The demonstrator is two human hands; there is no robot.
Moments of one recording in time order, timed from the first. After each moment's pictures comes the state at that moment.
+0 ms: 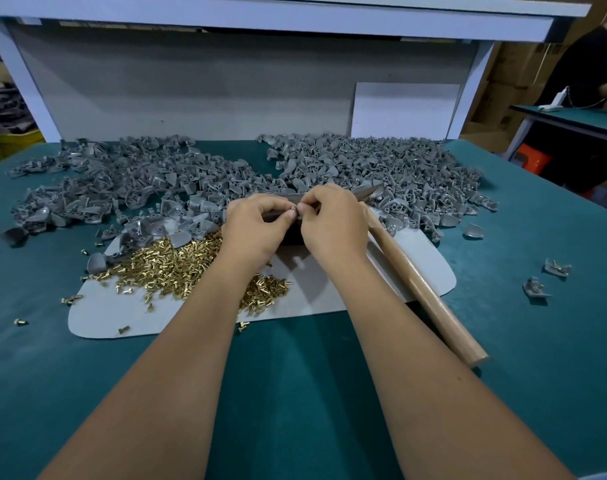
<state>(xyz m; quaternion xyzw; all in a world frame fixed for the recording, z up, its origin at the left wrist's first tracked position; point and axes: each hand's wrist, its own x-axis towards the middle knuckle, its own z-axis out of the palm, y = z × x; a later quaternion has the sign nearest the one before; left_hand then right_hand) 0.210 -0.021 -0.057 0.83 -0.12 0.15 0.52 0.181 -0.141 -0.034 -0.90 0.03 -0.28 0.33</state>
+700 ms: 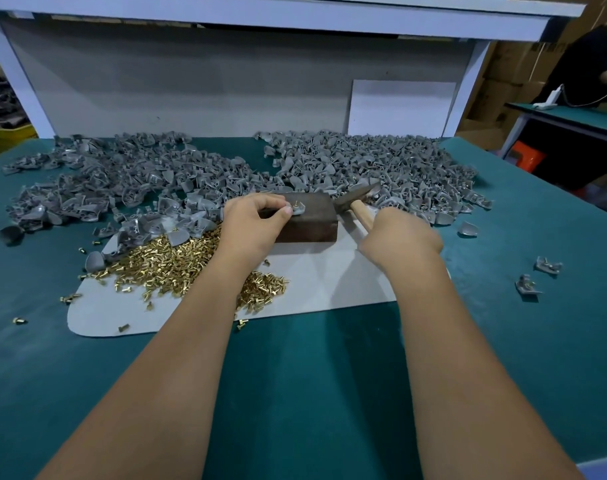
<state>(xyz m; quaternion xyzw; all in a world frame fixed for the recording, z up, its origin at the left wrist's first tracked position) 0.203 -0.022 -0.051 0.83 -0.08 0.12 0.55 0.150 -0.202 -0.011 -0.97 0.22 -0.05 0.09</state>
